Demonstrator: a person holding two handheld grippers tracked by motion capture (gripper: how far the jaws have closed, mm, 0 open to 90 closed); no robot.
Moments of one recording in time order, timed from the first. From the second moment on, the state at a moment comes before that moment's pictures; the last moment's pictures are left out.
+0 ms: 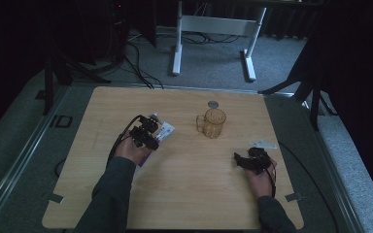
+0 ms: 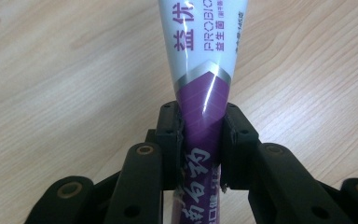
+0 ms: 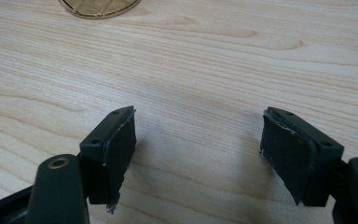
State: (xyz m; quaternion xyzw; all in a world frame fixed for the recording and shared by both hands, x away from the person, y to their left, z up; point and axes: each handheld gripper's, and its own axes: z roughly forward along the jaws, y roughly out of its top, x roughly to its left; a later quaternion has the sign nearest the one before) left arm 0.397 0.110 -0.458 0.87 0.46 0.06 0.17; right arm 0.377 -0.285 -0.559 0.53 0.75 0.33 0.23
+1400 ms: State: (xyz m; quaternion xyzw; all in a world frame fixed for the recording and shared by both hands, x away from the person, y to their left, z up) left arm 0.396 0.099 -0.435 0.84 0.46 0.11 0.28; right arm 0.377 -0.286 -0.559 0.53 0.75 0.33 0.23
